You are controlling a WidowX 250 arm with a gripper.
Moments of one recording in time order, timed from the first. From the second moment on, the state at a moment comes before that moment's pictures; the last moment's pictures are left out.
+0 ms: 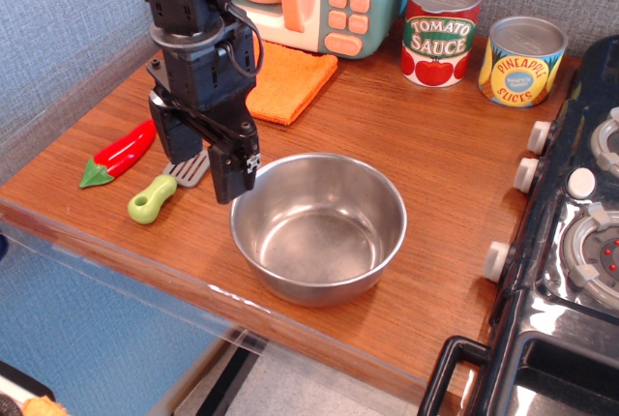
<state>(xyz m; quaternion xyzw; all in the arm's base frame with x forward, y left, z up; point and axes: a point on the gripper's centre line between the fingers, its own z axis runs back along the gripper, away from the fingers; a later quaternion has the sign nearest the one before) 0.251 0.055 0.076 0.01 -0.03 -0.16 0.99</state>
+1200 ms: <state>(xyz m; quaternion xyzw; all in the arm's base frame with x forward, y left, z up) 0.381 0.106 0.049 0.01 -0.01 -0.03 1.00</state>
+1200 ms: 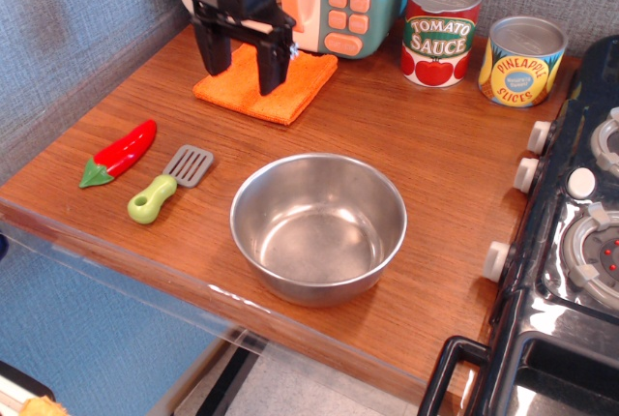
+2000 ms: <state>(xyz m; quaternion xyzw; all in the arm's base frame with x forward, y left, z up) 0.418 0.118 0.020 0.06 0.00 0.04 1.00</state>
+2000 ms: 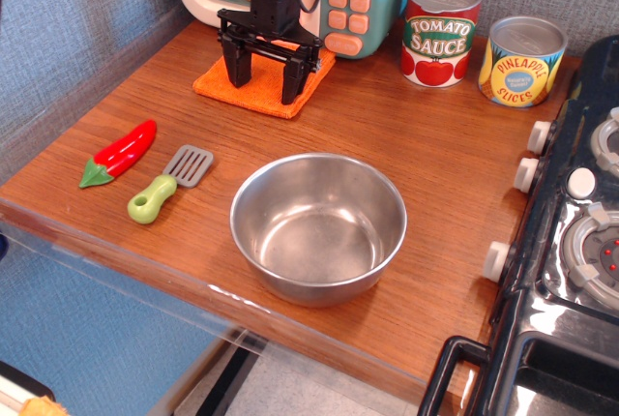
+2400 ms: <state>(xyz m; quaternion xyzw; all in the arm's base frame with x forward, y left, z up) 0.412 0.107 0.009 0.03 0.01 0.03 1.00</state>
